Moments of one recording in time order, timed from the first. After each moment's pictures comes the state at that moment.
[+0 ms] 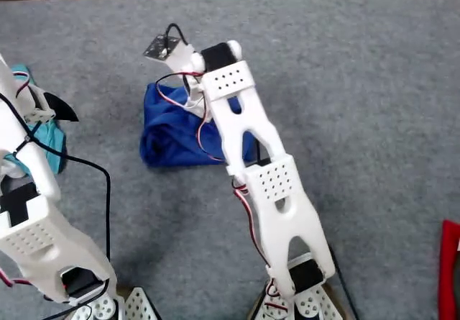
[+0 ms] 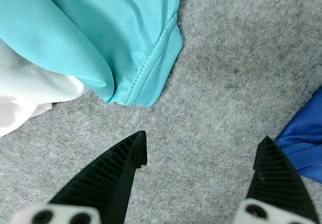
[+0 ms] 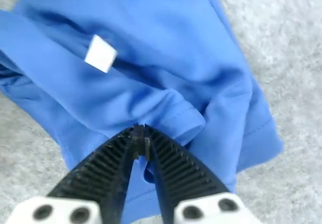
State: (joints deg) left arm -32.4 18.0 -26.5 100.2 -7.6; right arm -27.3 59.3 -71.3 101.3 24.6
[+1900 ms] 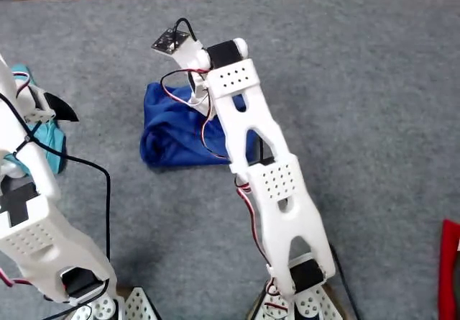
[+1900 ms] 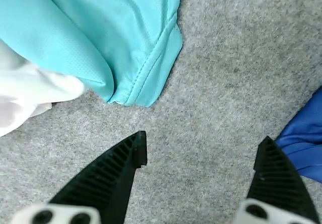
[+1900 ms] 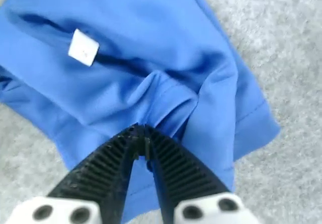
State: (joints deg) left arm -32.4 18.0 -26.4 100.2 -7.6; right arm -26.4 56.3 -68.2 101.4 20.8
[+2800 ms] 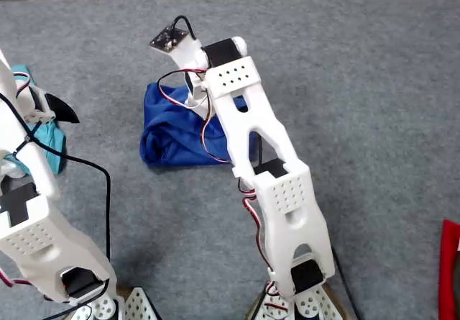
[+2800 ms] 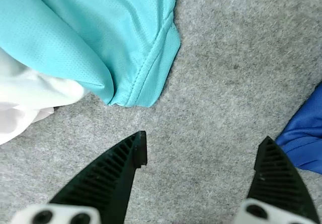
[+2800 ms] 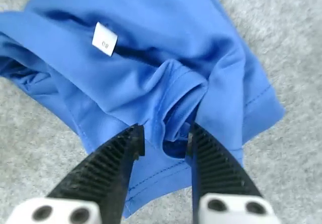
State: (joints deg) left arm -32.4 18.0 -26.4 100.2 -10.3; right arm -27.4 45.5 -53.3 96.7 17.3
